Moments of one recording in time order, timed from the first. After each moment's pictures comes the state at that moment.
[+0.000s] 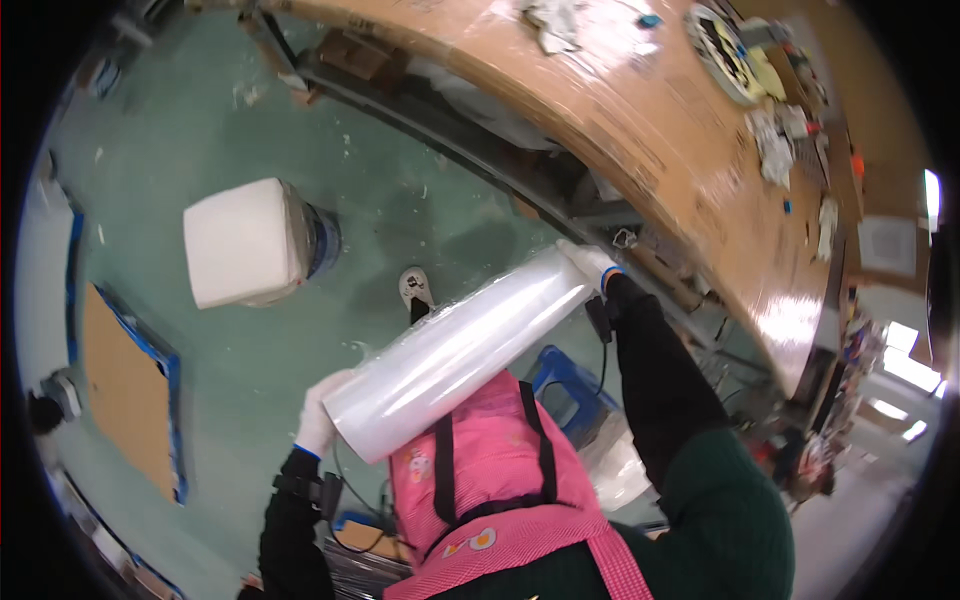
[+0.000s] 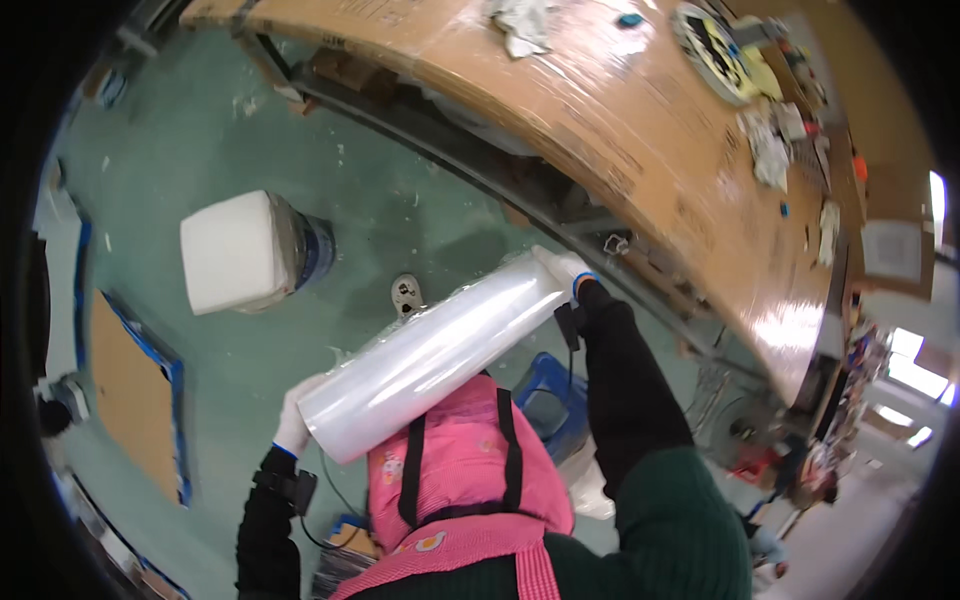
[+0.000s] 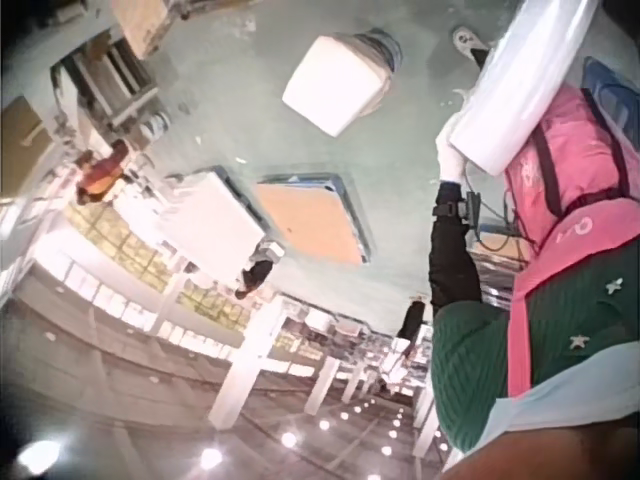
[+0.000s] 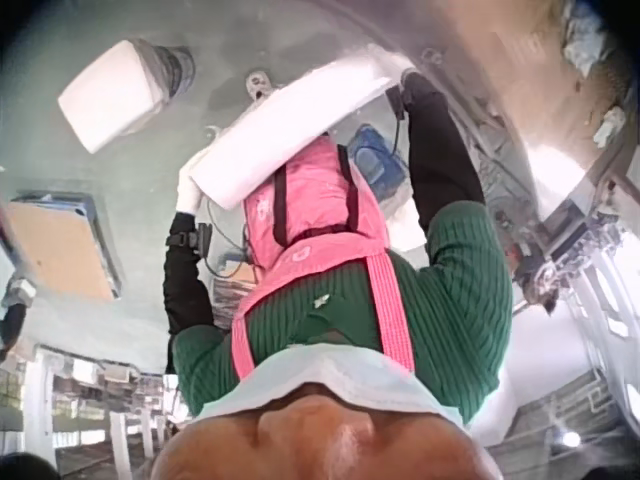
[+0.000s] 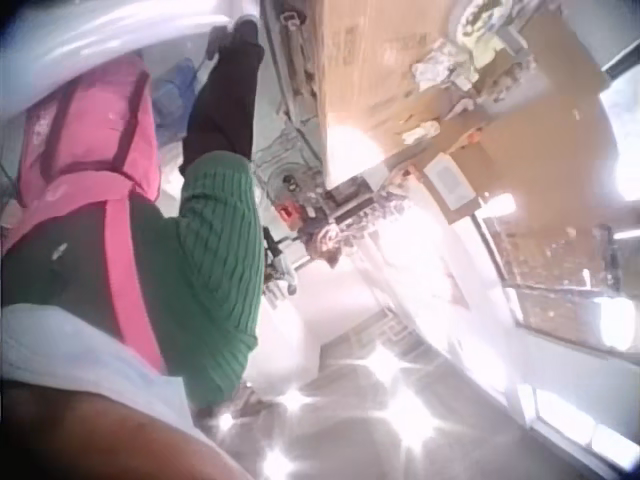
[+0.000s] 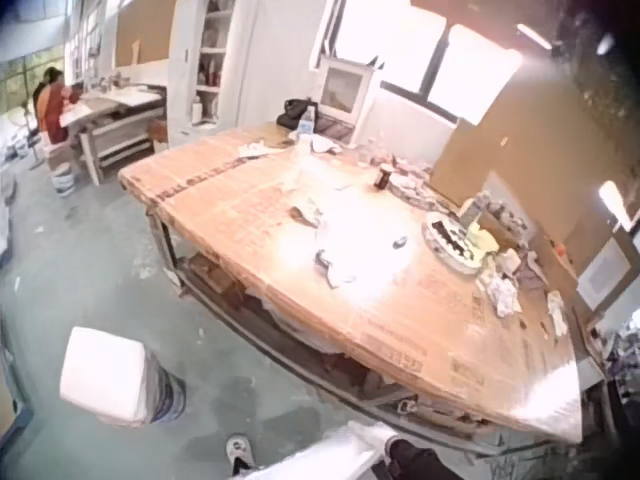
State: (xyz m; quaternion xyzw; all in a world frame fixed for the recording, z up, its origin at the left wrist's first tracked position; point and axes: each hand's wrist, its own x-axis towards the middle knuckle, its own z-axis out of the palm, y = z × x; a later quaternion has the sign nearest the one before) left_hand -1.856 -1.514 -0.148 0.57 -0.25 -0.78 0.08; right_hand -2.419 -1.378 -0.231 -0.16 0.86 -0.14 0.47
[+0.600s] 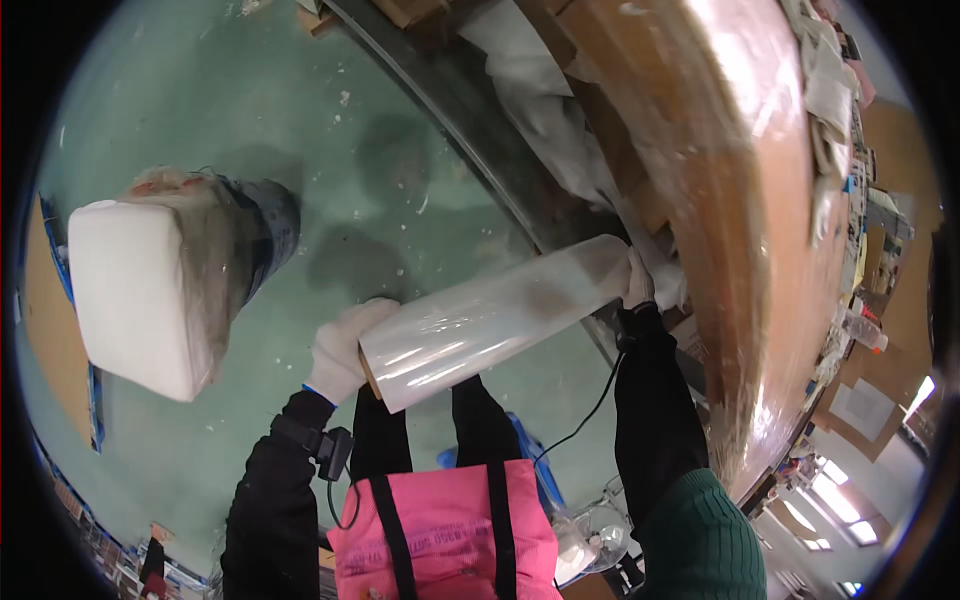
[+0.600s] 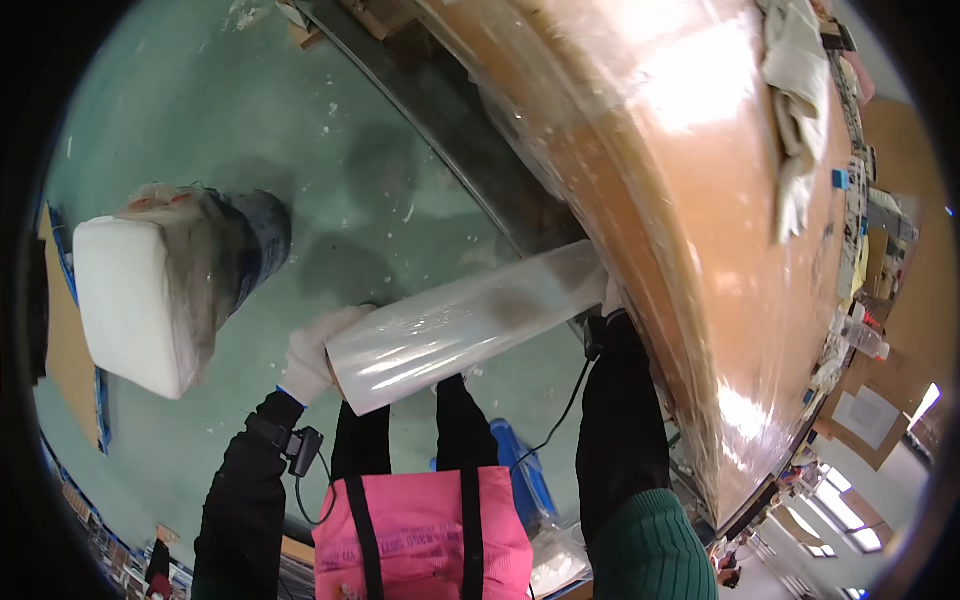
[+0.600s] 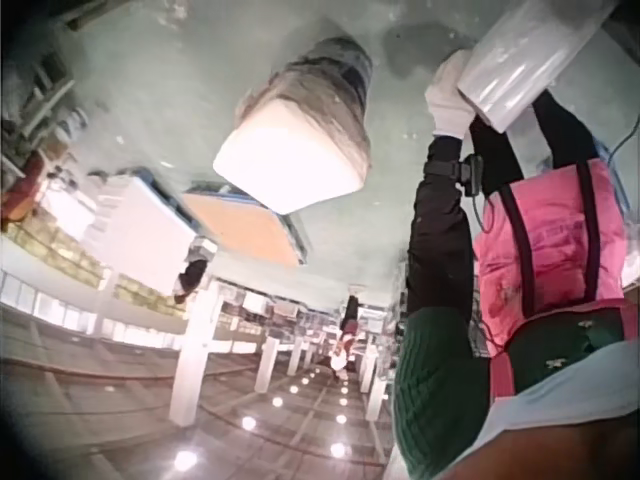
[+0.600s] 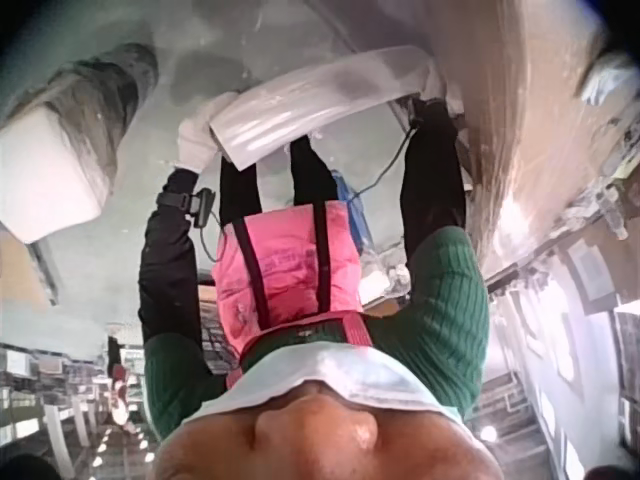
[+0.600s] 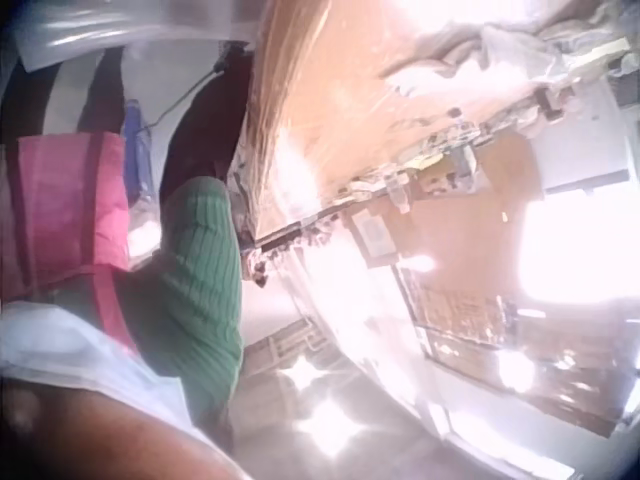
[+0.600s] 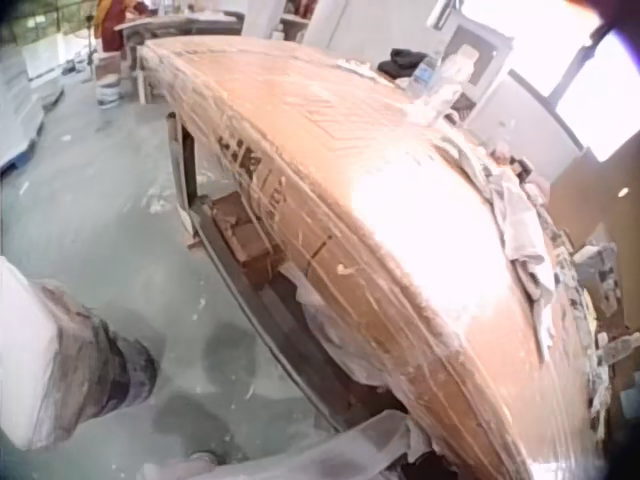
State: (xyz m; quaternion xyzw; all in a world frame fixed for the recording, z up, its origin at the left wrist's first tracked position) left_hand -2.033 -1.666 -0.392 0.44 -0.72 -0.52 0.12; right_hand -2.565 -1.536 -0.509 0.02 0.76 -0.49 0.42
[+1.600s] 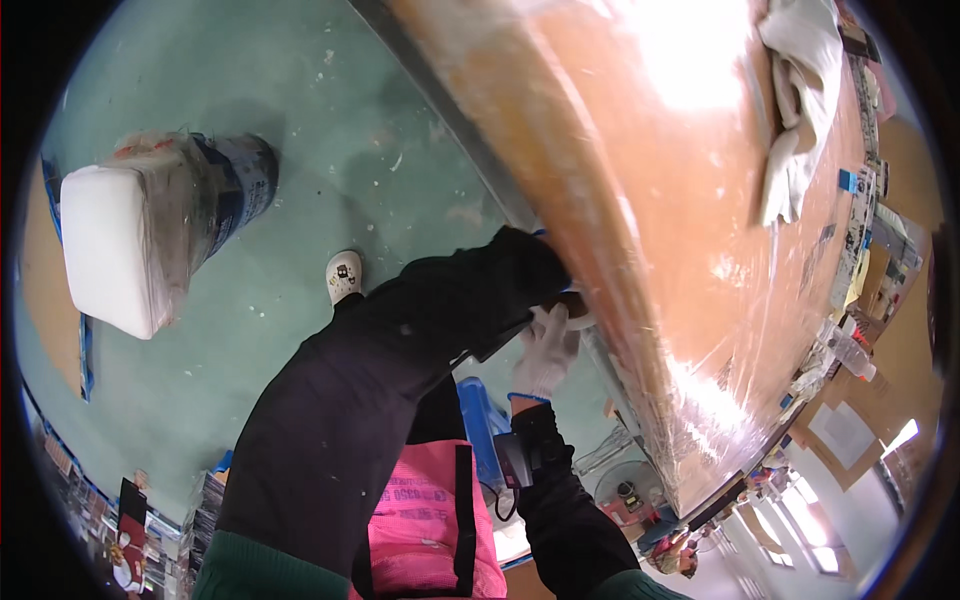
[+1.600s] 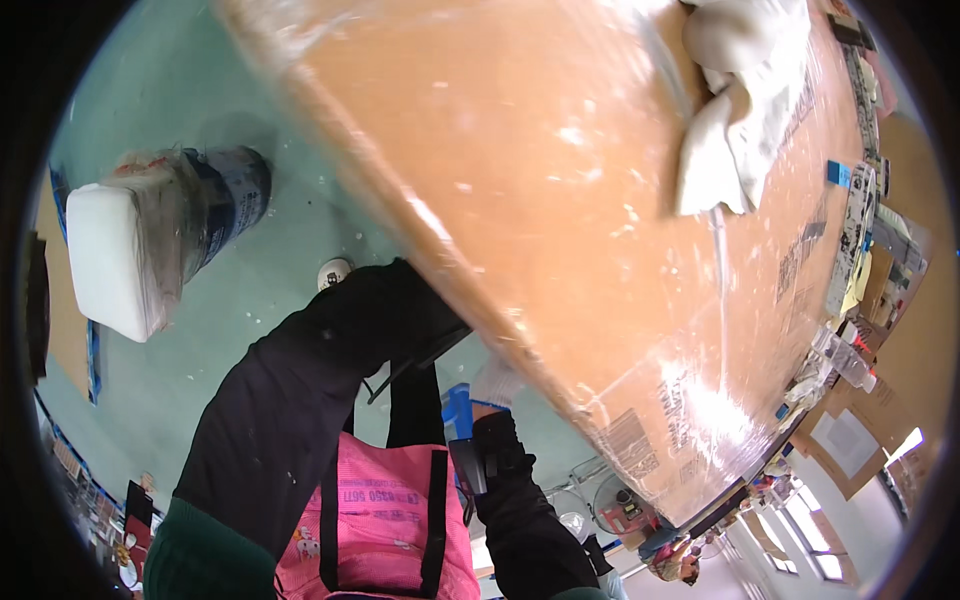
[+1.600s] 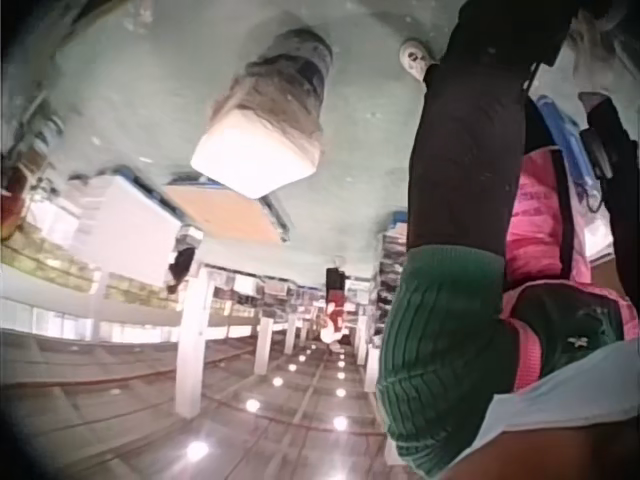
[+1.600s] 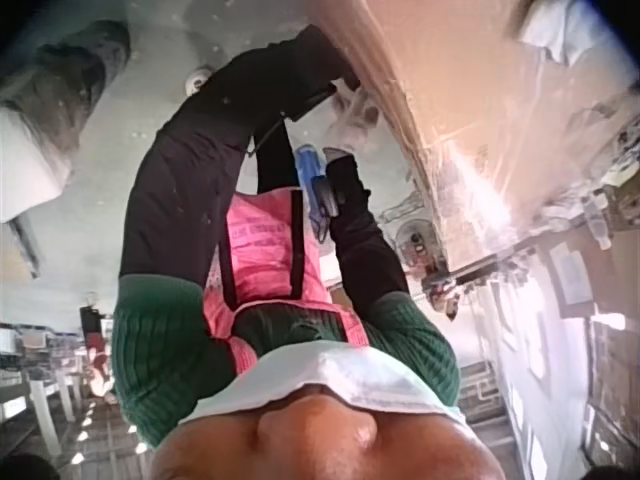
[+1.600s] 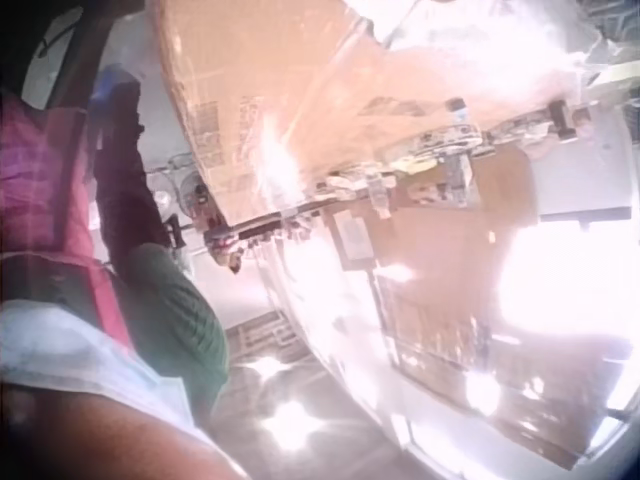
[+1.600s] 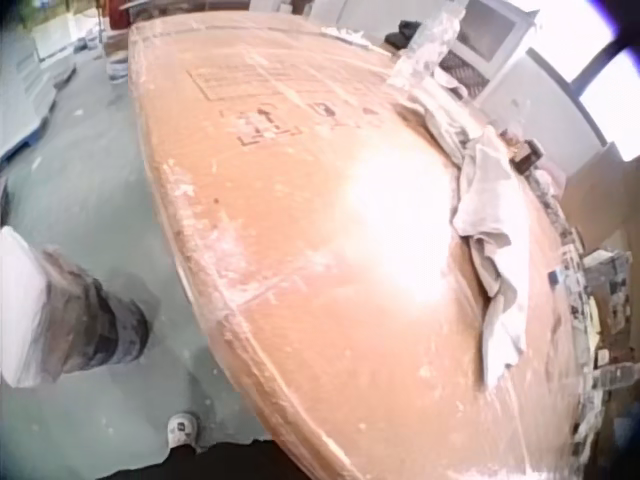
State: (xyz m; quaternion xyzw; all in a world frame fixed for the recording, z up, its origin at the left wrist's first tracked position) left_hand -2.386 -1.695 -0.290 0.23 -0.92 -0.18 0.25; right_hand -2.403 -1.445 -0.362 -0.18 0.91 -0.28 0.26
